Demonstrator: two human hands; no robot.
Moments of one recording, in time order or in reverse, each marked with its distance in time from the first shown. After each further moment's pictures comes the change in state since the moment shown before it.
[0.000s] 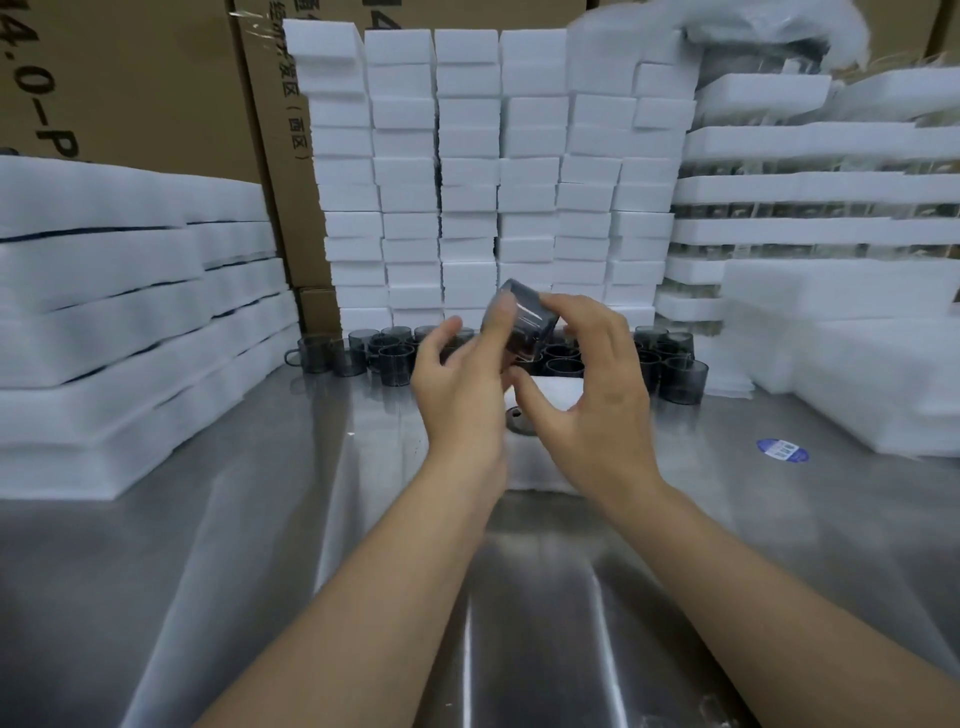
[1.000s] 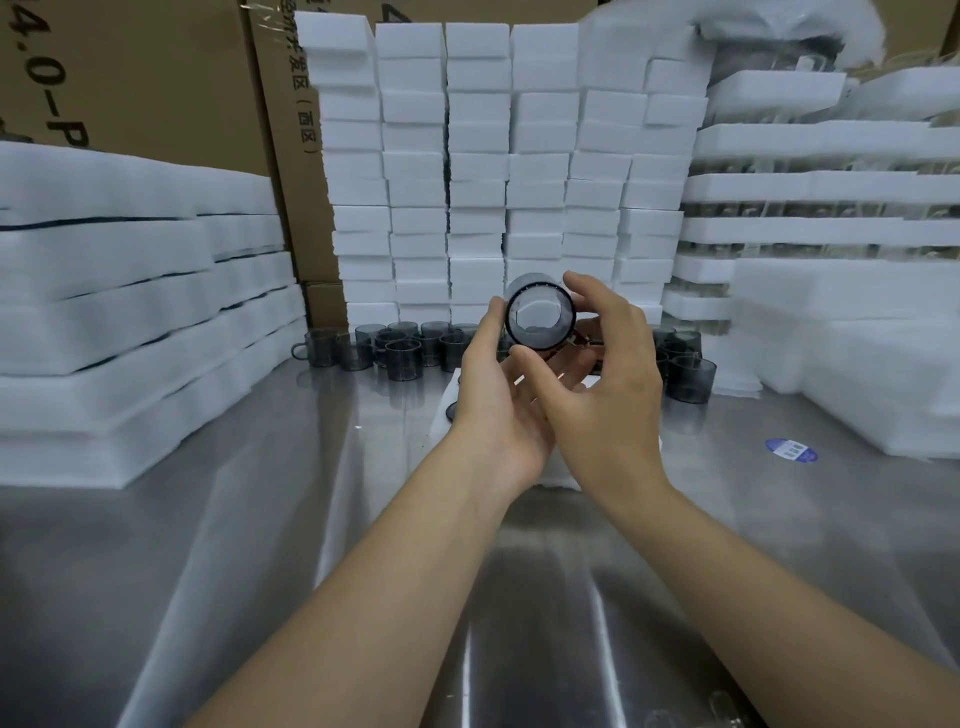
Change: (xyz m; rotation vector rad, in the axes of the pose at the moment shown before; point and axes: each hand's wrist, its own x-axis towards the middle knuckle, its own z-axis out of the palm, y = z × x) left_hand -0.008 0.008 0.004 -0.308 -0.241 -0.531; right_hand 0.002 -0.026 0.002 0.145 0.097 0.166
